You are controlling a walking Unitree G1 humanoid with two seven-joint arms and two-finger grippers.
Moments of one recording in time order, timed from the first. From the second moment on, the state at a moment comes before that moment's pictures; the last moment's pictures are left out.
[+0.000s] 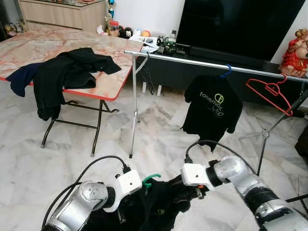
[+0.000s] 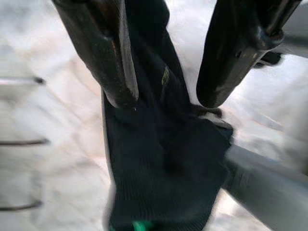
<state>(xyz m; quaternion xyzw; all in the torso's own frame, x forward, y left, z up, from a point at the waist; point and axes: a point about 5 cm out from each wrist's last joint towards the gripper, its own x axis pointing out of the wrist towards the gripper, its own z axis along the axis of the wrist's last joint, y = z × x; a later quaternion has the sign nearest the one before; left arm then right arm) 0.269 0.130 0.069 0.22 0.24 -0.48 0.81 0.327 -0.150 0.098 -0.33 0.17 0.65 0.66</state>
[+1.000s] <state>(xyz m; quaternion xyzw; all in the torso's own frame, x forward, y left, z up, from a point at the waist) 0.273 0.132 0.068 0.14 0.15 -0.21 0.96 0.148 -0.228 -0.093 0.00 0.51 -0.10 0.85</state>
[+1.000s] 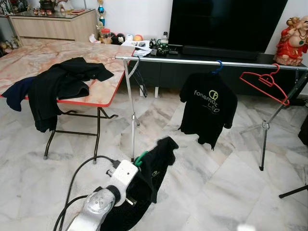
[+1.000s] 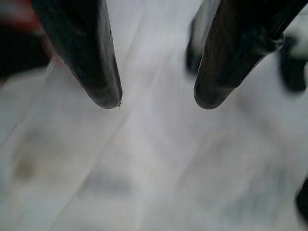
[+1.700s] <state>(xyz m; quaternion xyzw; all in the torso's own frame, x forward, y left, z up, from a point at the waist) 0.235 0.183 0.045 0.13 0.16 -0.10 0.97 0.143 -0.225 -0.096 -0.04 0.52 -0.10 0.85</state>
